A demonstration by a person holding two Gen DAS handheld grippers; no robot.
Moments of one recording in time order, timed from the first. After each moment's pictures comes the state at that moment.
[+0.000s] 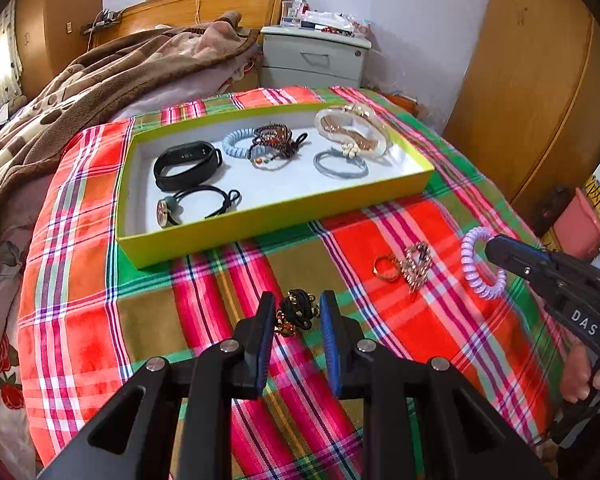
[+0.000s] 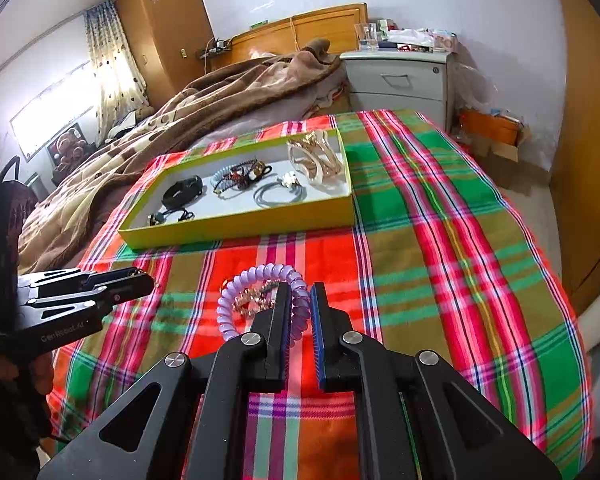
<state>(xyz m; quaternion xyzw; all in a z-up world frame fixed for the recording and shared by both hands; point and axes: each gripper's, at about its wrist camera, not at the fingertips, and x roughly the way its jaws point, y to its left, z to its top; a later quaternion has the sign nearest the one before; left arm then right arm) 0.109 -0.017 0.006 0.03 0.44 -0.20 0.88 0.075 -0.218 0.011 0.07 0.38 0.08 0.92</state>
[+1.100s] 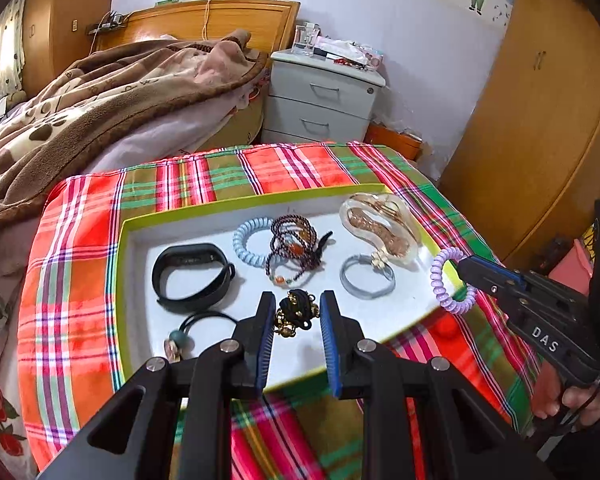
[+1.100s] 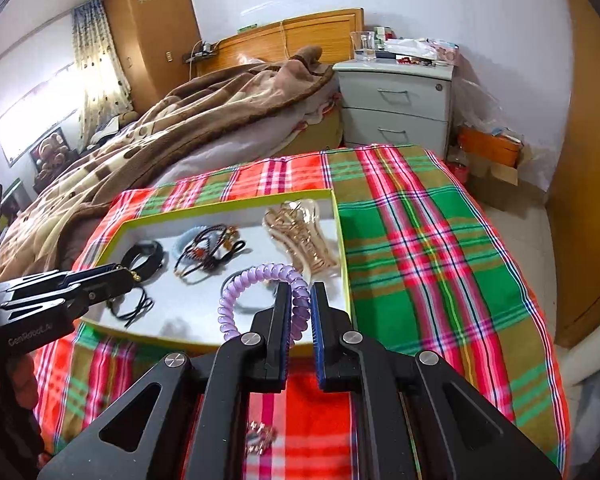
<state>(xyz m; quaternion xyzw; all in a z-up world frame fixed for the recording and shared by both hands) 0.206 -0.018 0.031 -0.01 0.41 -0.20 0.89 0.180 -0.218 0.022 0.06 0.38 0.05 0.92</state>
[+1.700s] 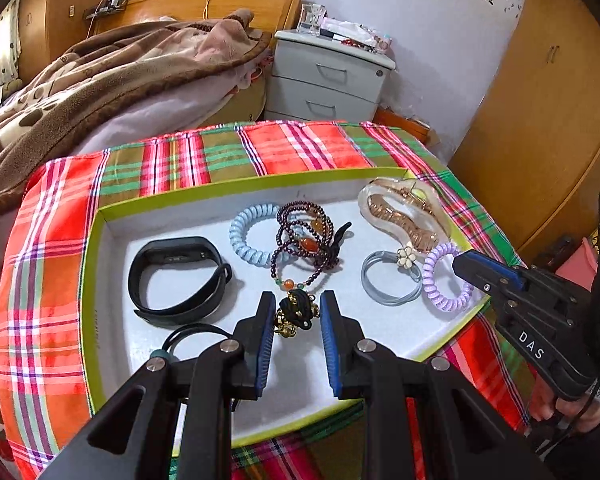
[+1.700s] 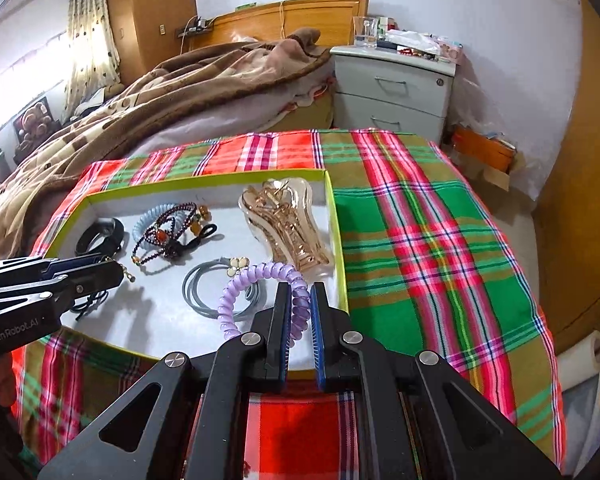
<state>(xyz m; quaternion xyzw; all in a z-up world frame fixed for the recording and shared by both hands) 0.232 -0.028 0.001 -0.01 0.44 -0.20 0.87 0.204 -0.208 -0.003 0.01 0.40 0.03 0.91</state>
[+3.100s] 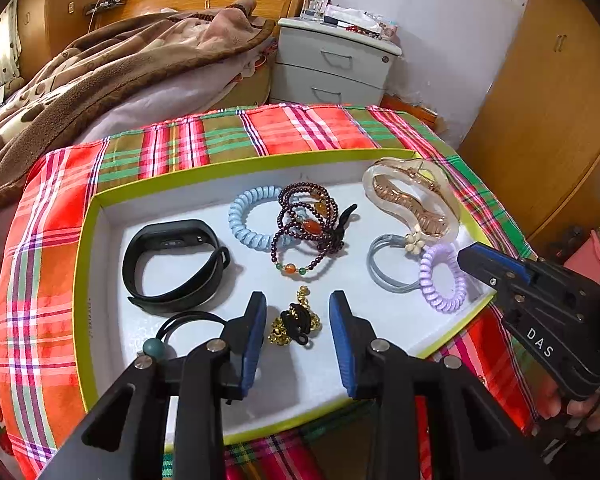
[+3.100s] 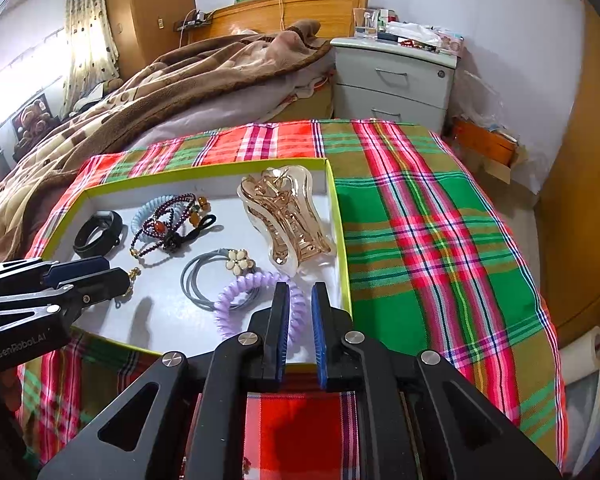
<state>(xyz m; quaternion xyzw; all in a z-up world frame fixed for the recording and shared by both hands) 0.231 -0.035 -0.005 0.00 0.46 -0.19 0.87 0.203 -0.210 -0.005 0.01 0.41 0.03 0.91</state>
